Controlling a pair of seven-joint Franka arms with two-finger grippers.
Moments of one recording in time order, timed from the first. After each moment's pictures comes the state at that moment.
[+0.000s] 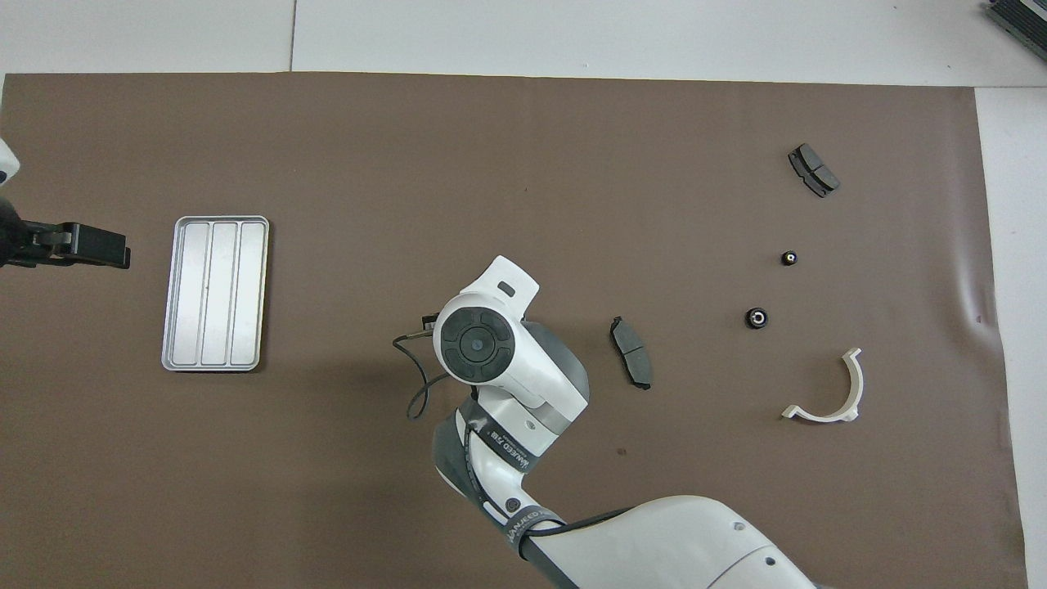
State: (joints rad) left arm -0.02 -0.04 0.00 -1.71 0.01 1.73 0.05; right arm 0.74 0.56 -0.02 -1.70 -0.10 2.47 0.68
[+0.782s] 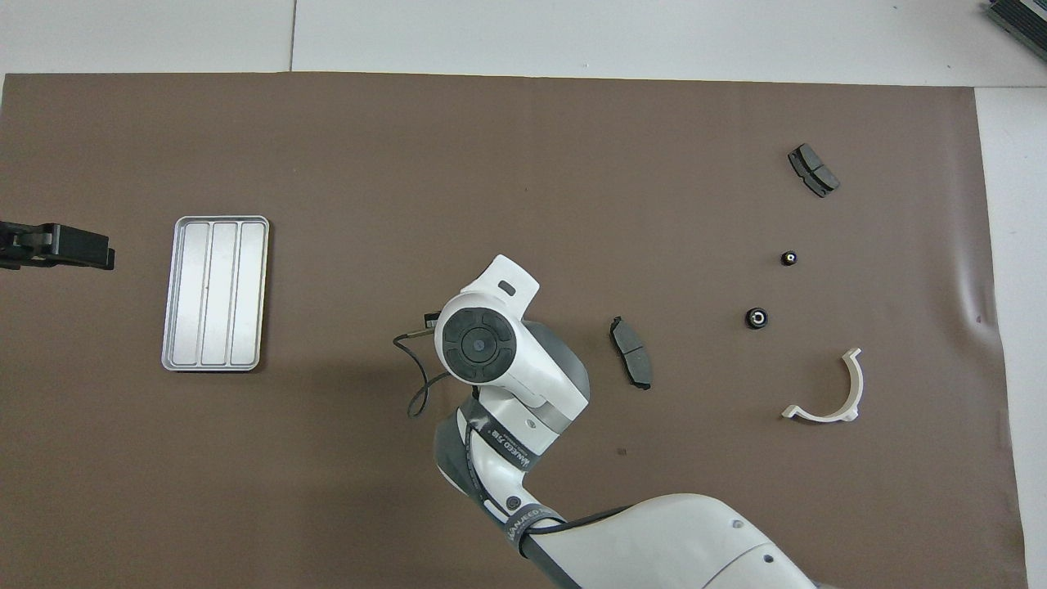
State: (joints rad) left arm 0.02 -0.04 -0.02 -1.71 0.01 1.73 0.07; right arm 0.74 0.56 -0.03 -1.70 -0.11 2.48 0.68
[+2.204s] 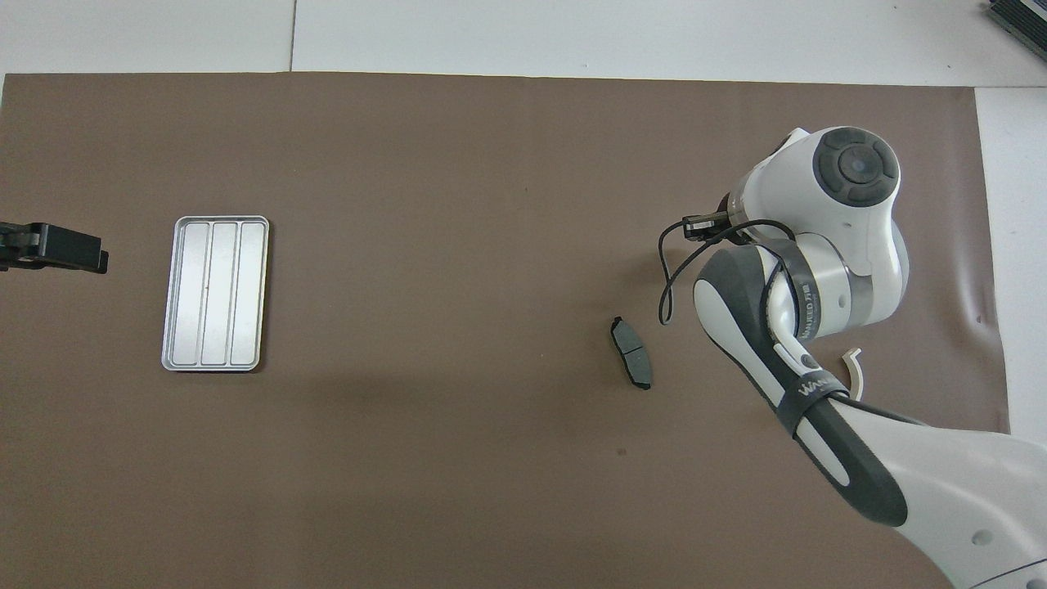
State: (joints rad) left arm 0.01 -0.04 -0.02 -1.63 0.01 1.63 0.07; right arm 0.21 0.34 -0.04 -1.81 -0.04 2.26 0.10
